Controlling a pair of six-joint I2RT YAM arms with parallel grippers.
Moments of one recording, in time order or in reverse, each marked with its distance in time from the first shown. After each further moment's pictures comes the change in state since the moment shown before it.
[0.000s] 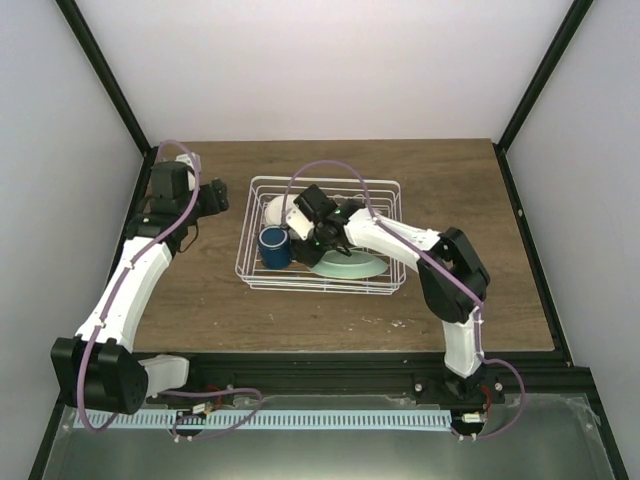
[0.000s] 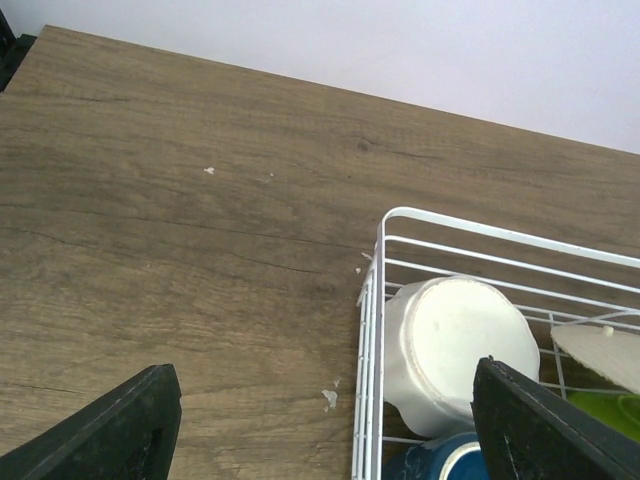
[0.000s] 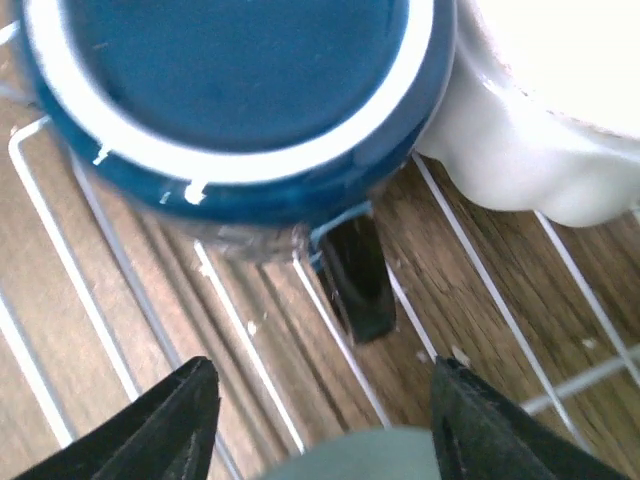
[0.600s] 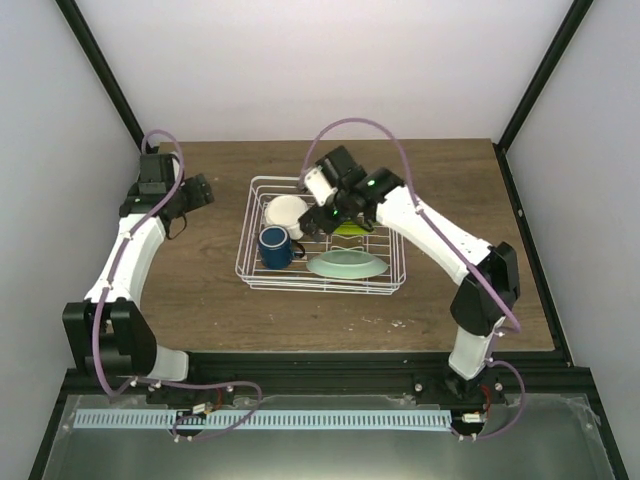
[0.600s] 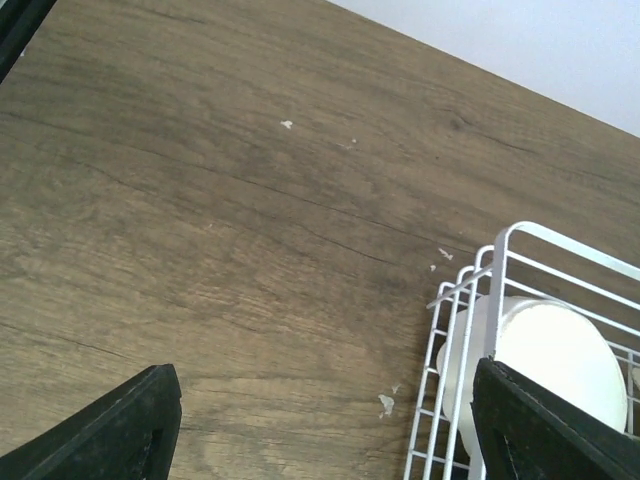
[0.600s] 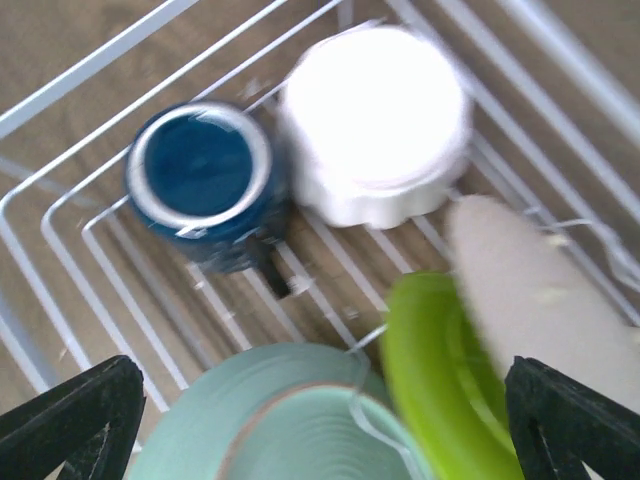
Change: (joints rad) left arm 0.139 0.178 0.104 -0.075 0.058 -0.054; right arm -0.052 -0.190 0.179 -0.267 0.040 0.056
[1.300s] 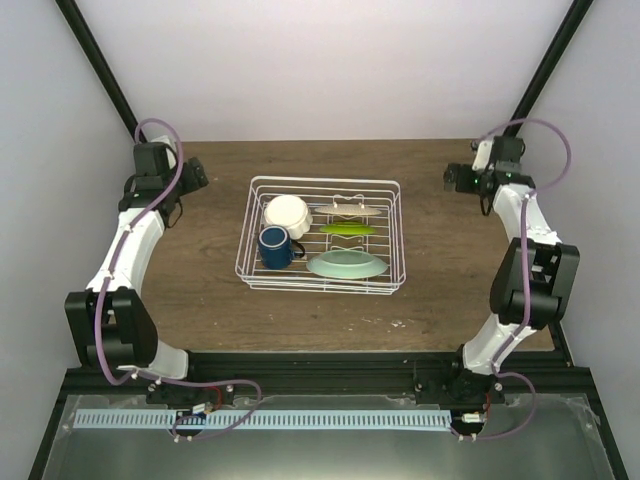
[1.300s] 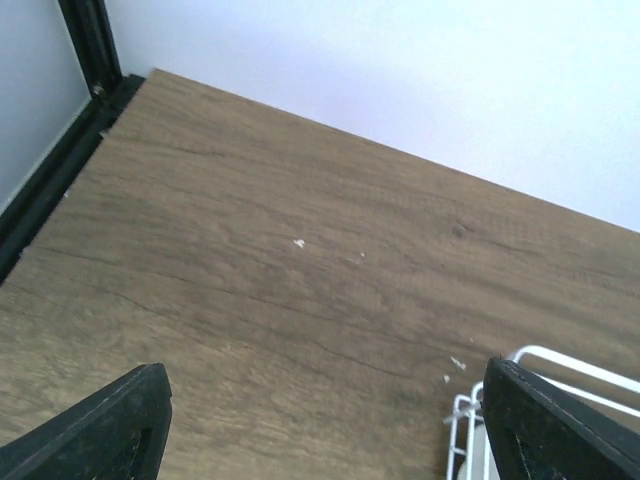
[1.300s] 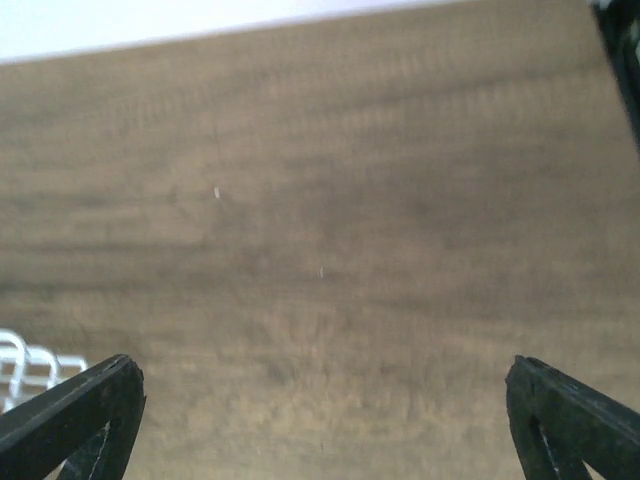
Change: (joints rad) left arm 0.042 0.057 0.034 0.175 -0.022 0.047; right arm -0.915 -0.043 -0.261 0.452 -0.116 0.097
